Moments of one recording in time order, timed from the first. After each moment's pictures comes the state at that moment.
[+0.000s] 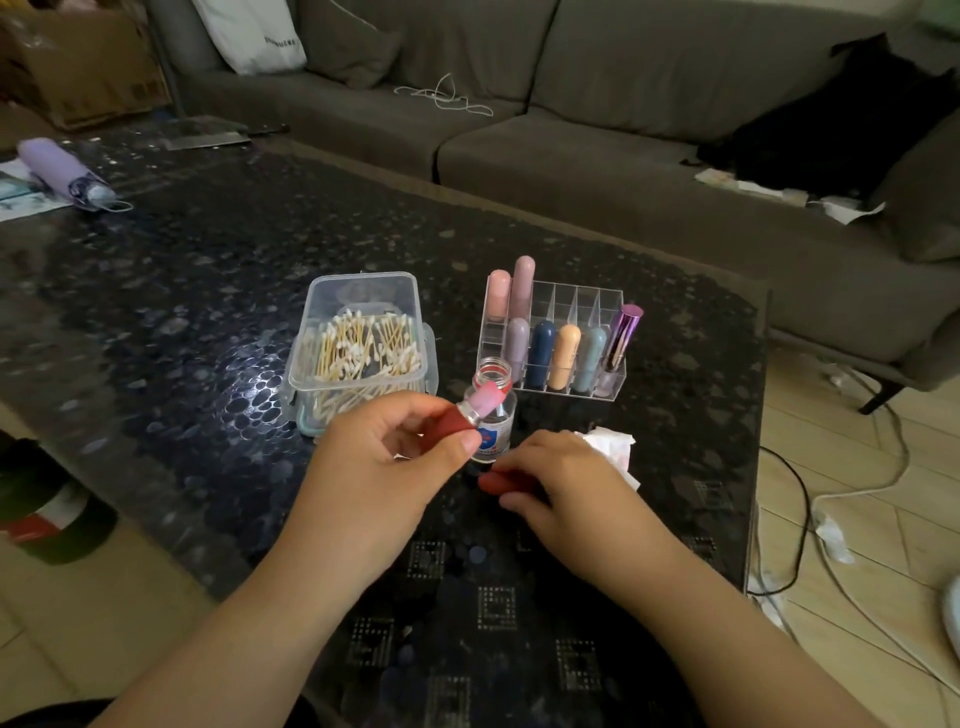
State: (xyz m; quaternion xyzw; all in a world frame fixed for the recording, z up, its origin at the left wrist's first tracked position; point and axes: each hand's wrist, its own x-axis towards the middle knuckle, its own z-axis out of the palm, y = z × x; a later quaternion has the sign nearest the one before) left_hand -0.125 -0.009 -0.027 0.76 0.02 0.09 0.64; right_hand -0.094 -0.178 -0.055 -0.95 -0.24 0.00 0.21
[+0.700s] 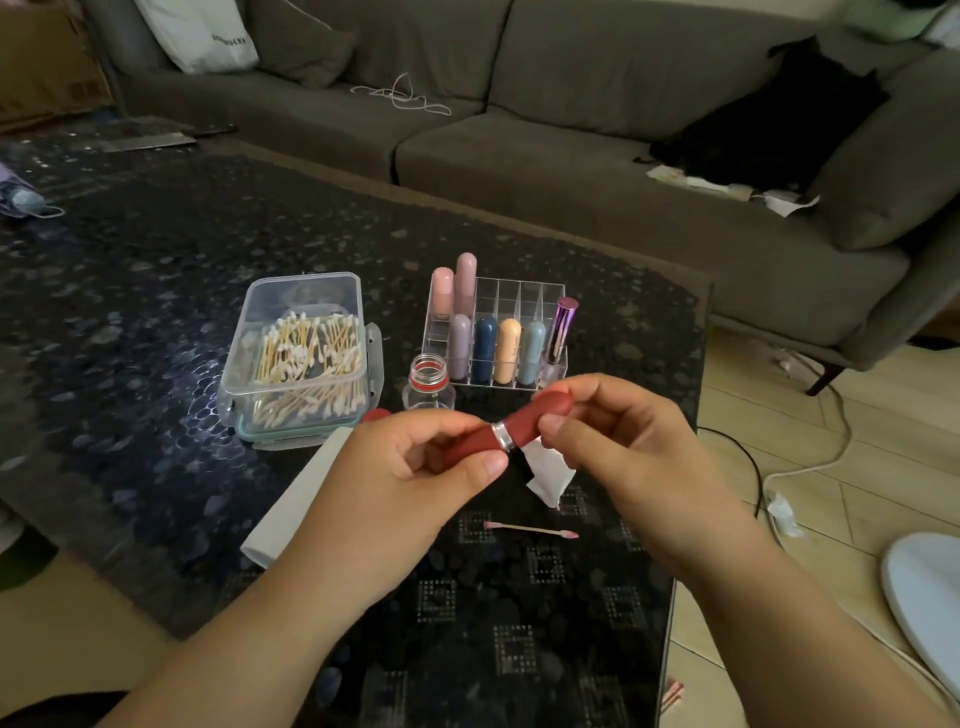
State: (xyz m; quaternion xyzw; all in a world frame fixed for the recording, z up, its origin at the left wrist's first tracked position) left_hand -0.133 -0.051 -0.020 0.76 -0.06 0.00 0.65; right_hand -0.120 -0.227 -0.005 -0.73 -0.10 0.01 0.67
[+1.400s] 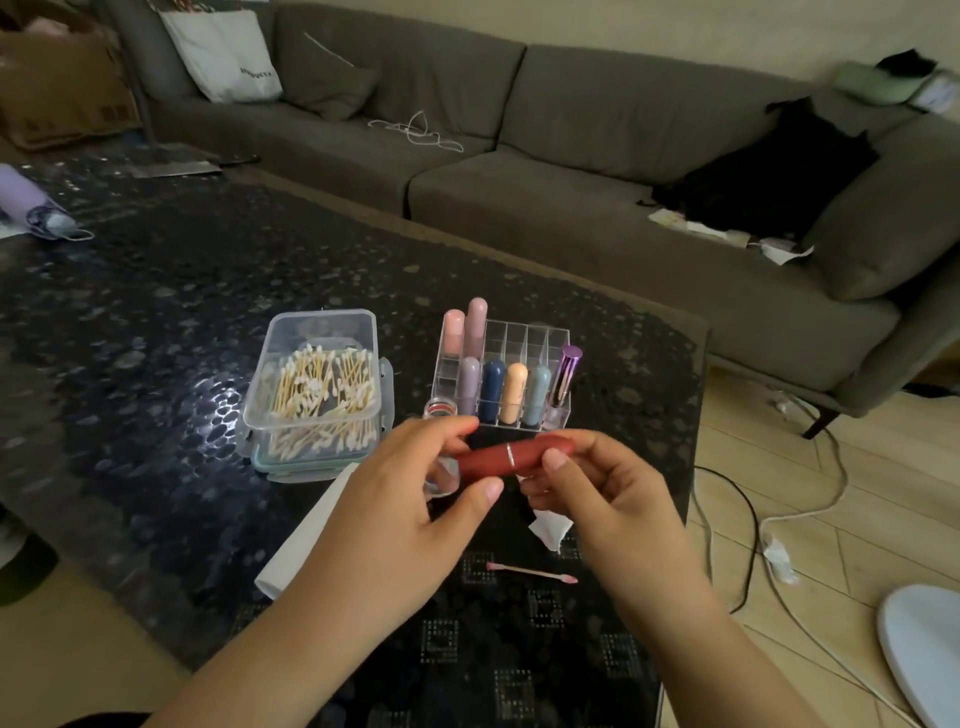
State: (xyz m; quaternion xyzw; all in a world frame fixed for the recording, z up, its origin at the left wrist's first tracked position) left_hand -0.126 -0.042 -0.015 0.86 -0.12 0.13 0.47; right_hand -0.124 -0.209 -0.009 -0.73 -0.02 -0.03 0.68
